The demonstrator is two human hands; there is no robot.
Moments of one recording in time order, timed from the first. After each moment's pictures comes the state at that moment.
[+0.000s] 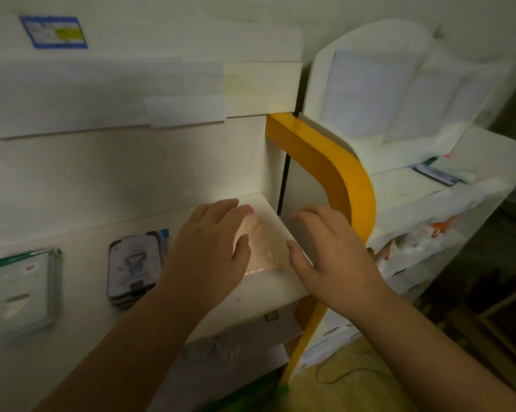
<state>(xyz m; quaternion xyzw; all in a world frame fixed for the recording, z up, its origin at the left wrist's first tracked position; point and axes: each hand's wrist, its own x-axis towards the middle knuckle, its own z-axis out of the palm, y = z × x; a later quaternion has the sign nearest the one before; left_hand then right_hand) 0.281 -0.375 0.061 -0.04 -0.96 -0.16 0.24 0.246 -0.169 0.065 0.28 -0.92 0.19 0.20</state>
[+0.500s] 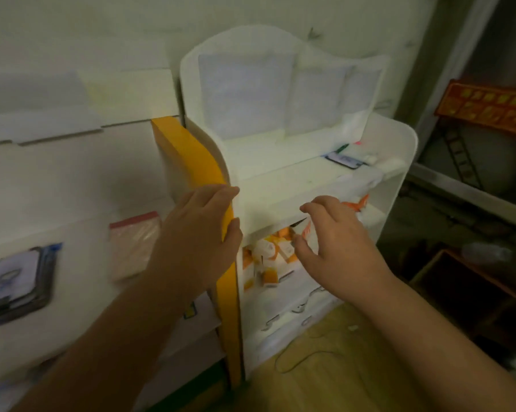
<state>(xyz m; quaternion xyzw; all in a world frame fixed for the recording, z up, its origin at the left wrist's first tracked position) 0.278 -0.169 0.100 -0.11 -0.95 -0.17 0.26 0.266 0.053 0.079 0.15 -0.96 0.15 0.20</state>
